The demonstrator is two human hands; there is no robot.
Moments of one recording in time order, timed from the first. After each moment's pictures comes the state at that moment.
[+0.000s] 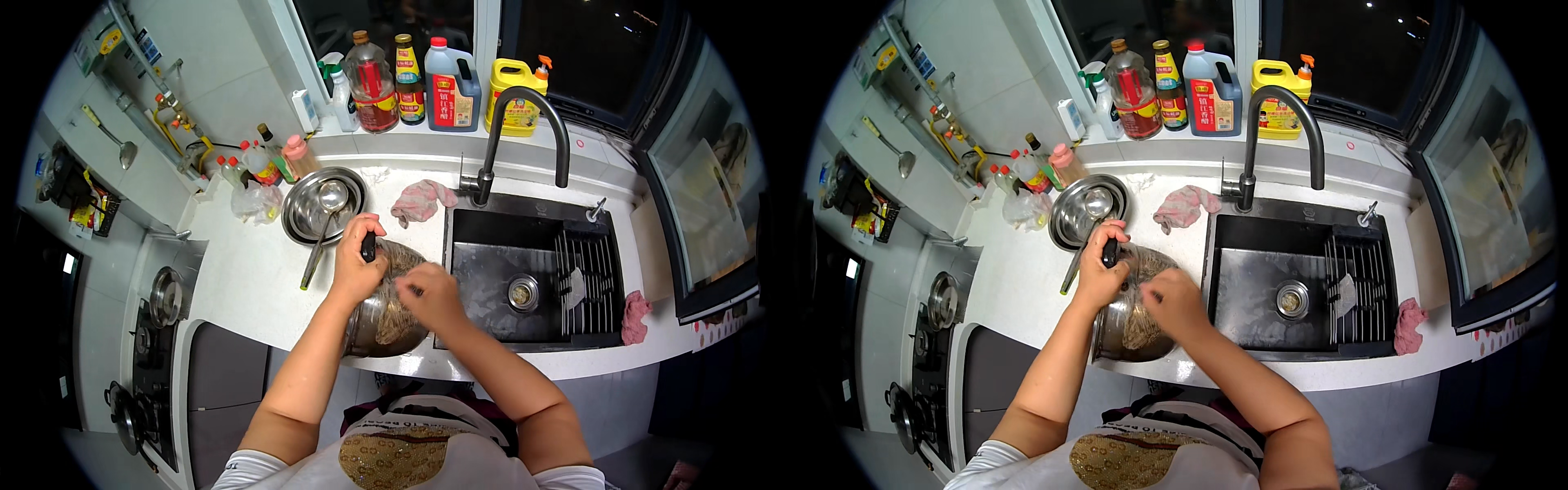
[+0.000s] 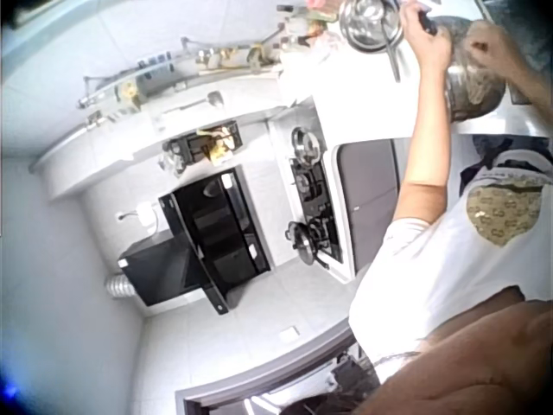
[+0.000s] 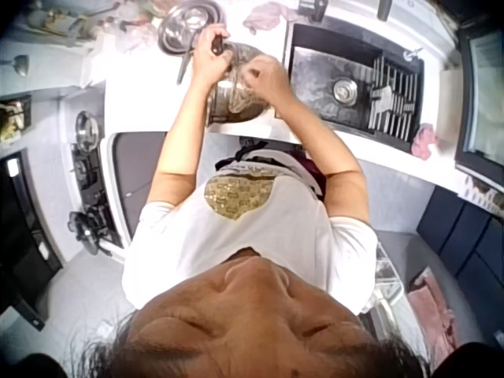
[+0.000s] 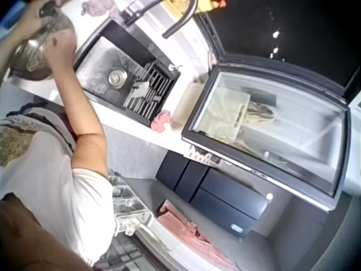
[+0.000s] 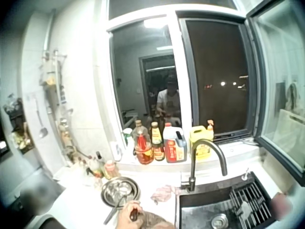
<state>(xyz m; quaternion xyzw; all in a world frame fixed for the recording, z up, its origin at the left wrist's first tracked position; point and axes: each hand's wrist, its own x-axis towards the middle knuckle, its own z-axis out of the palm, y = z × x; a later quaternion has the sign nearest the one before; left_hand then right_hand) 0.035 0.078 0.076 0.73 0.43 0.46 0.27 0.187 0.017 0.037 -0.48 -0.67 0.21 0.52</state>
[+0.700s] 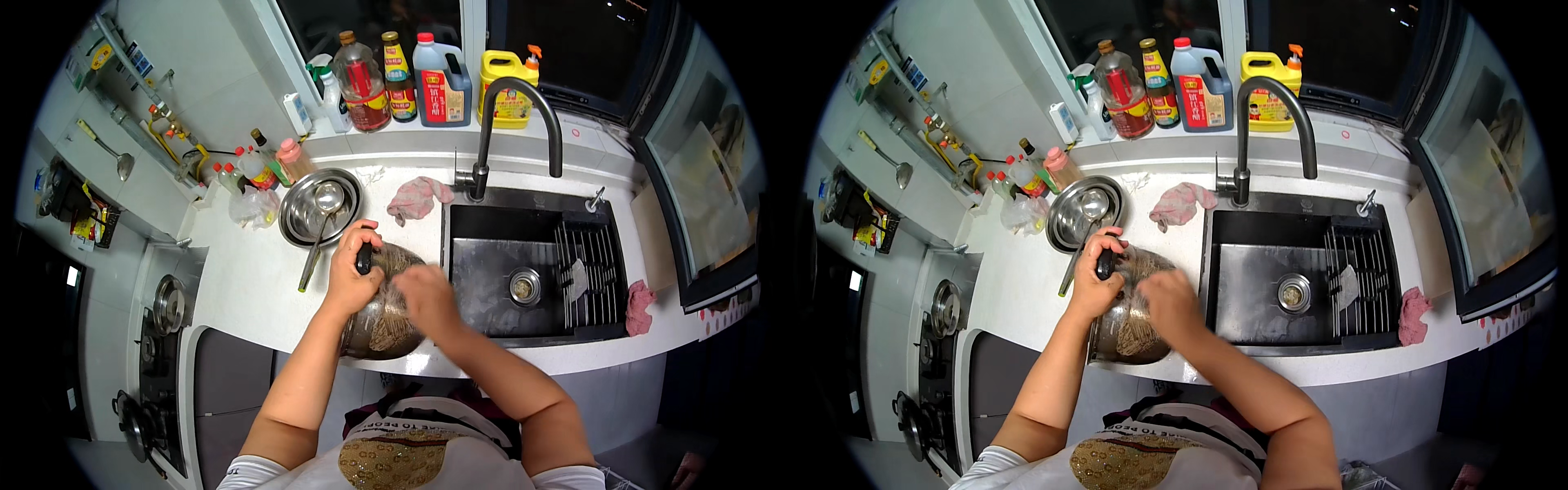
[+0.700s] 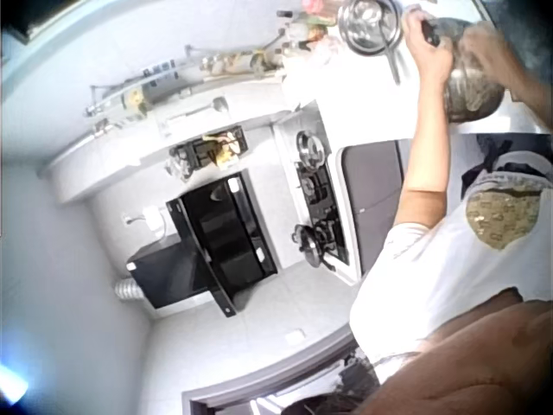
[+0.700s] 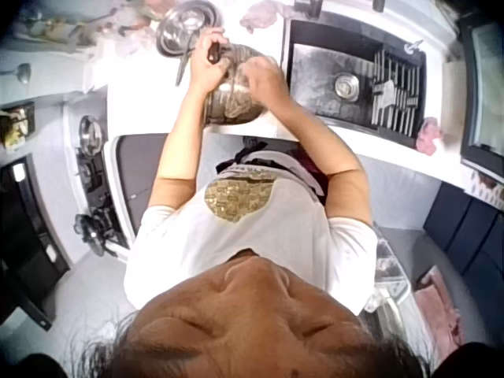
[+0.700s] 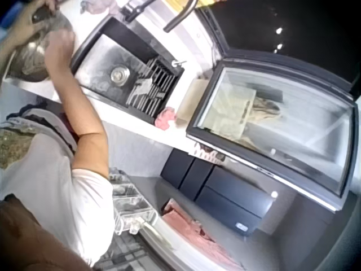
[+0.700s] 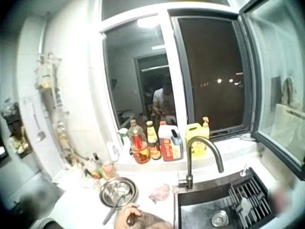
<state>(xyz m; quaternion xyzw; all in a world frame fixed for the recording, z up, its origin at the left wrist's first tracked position) 0.034 0.065 0.075 0.73 0.41 0.45 0.31 0.187 0.004 0.028 -0.48 -0.68 0.17 0.53</state>
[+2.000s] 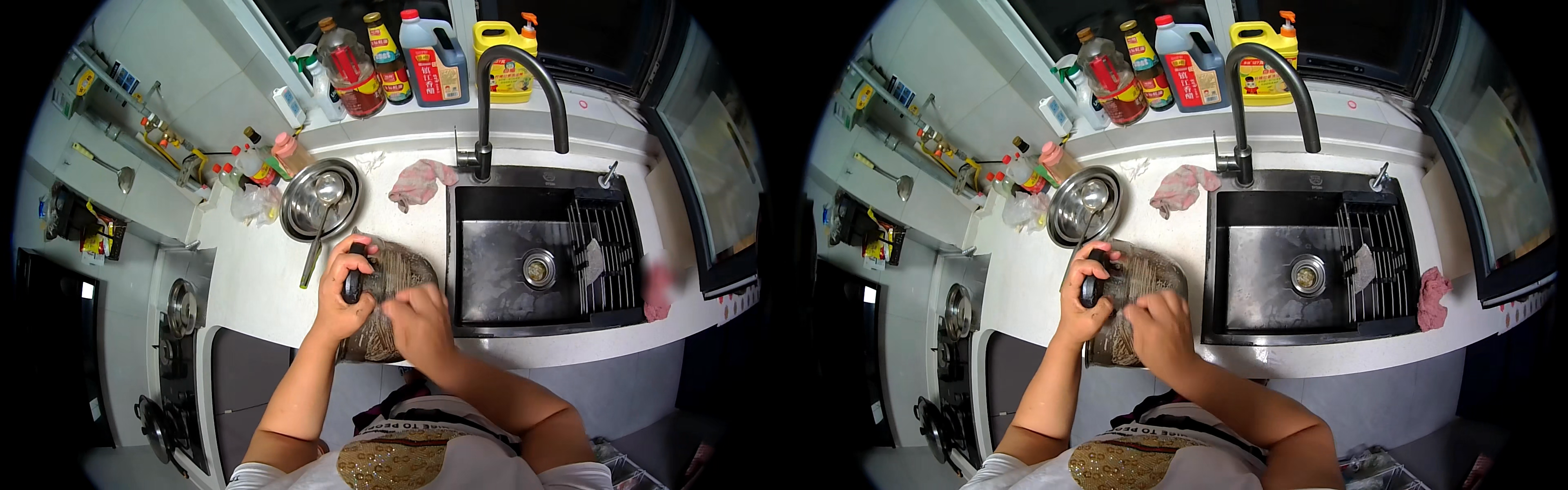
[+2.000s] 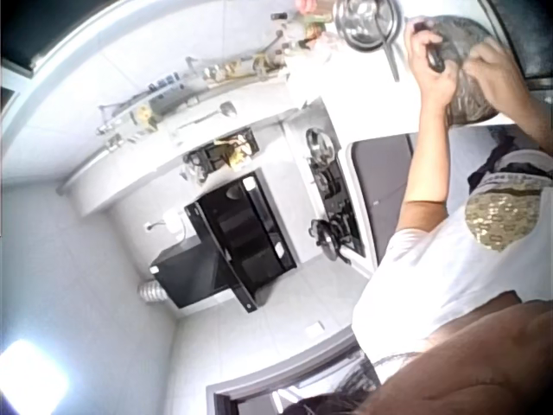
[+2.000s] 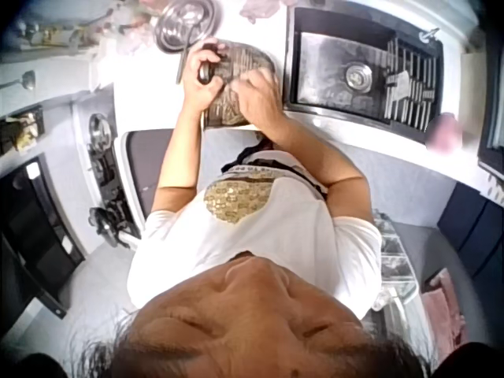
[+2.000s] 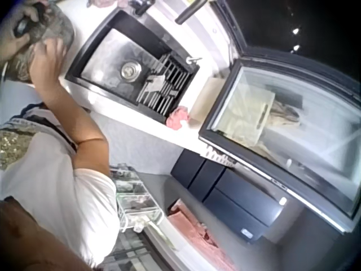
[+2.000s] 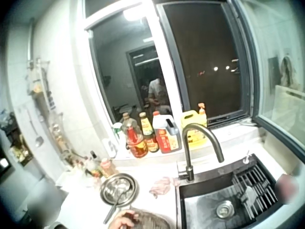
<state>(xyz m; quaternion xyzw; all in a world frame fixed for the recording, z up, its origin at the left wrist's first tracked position) 0.025 0.033 0.077 0.76 0.33 0.45 0.34 0.166 -0.036 0.037 -0.51 -0.66 0.15 0.53</state>
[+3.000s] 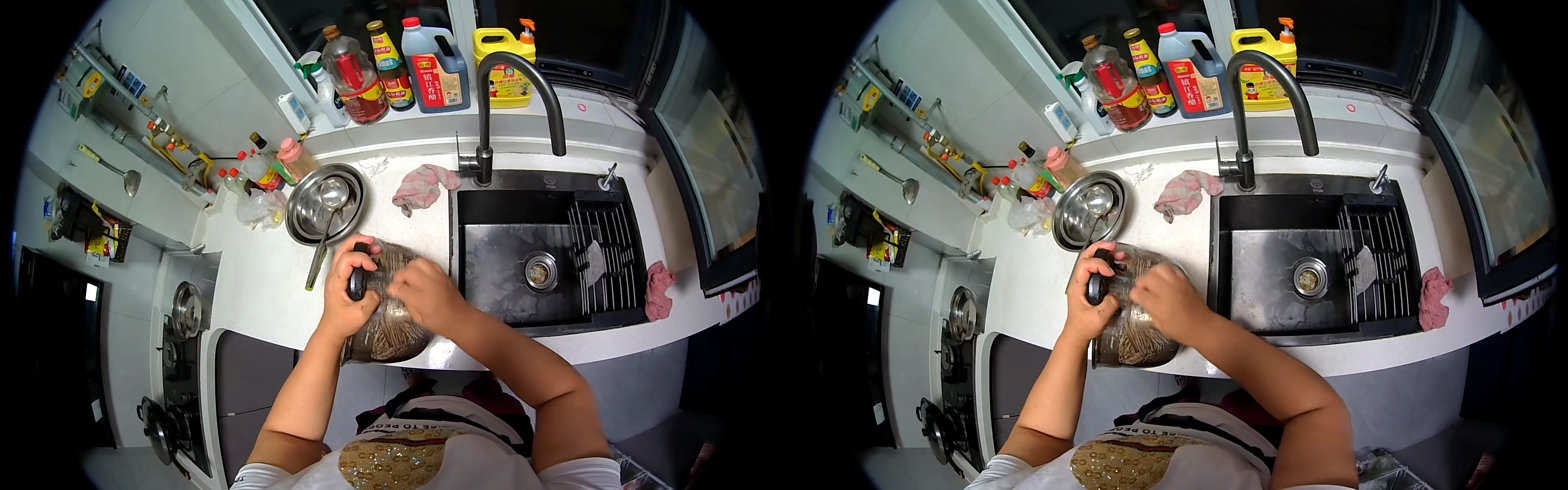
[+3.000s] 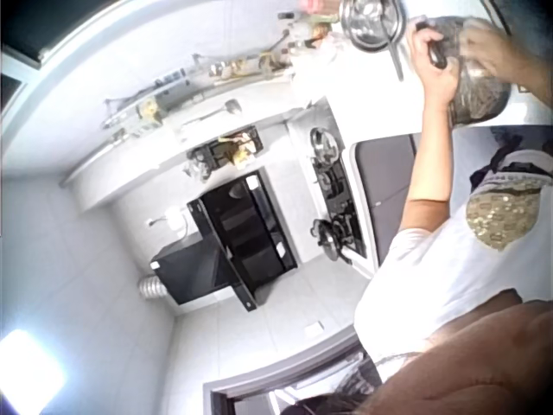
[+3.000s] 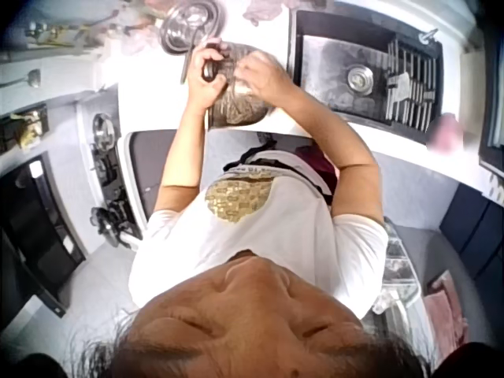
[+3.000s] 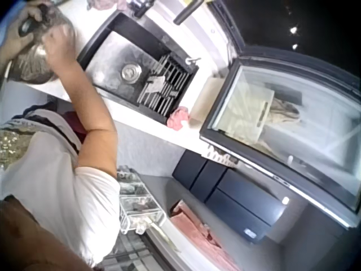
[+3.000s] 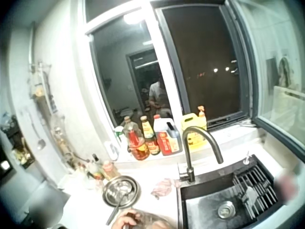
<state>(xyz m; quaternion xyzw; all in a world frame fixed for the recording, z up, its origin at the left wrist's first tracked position) 0.029 0.033 0.077 0.74 0.35 0.46 0.34 0.202 0.014 0.018 -0.32 -0.80 0.11 0.50</state>
